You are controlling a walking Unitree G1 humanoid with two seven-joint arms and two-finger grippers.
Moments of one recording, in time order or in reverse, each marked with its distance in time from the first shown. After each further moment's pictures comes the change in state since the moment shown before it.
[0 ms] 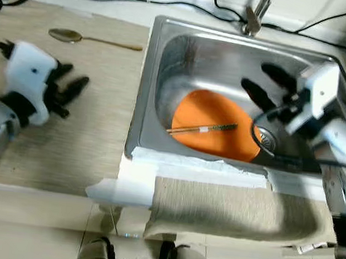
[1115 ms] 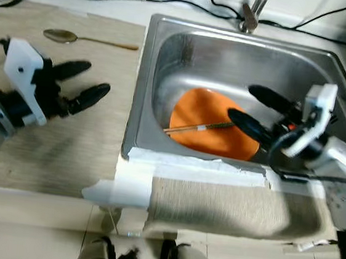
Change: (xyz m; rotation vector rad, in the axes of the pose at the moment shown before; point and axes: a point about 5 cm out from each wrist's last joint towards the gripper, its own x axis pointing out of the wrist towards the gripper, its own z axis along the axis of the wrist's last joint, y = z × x) left arm 0.001 -0.002 0.007 -0.129 -0.152 -0.330; right arm -0.007 0.022 -0.002 0.273 -0.046 0.275
